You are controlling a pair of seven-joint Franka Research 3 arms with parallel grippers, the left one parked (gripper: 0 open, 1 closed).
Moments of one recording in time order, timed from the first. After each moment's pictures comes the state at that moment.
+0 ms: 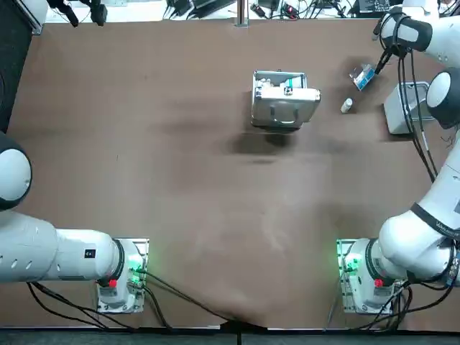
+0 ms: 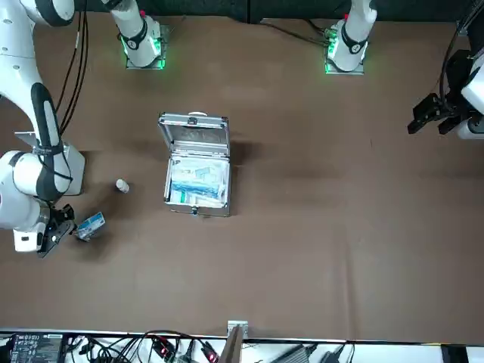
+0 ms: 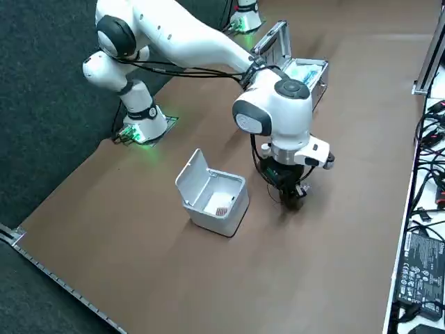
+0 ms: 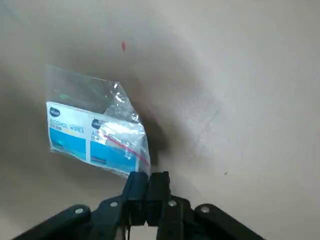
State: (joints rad) arm -0.29 0.79 0.09 -1.42 -0.19 2.21 -0.98
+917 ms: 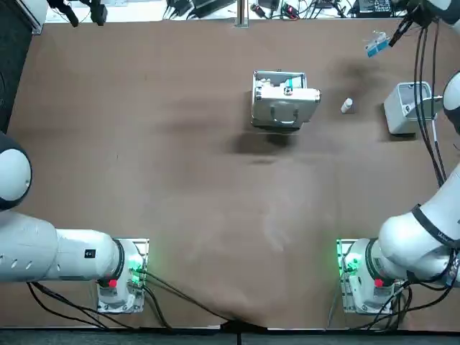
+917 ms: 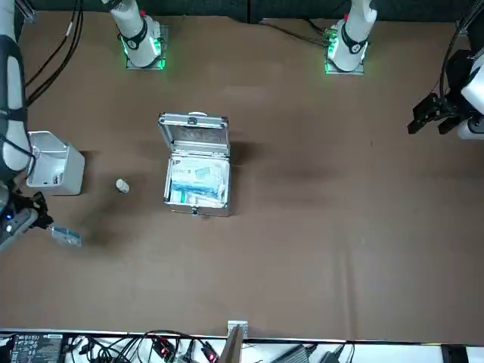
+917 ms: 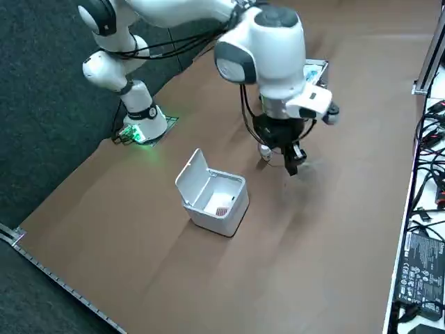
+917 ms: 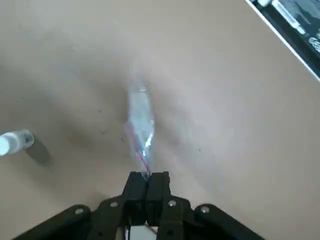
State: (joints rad) arm -0.31 0.58 0.08 -1.39 -0.05 2.03 -0.97
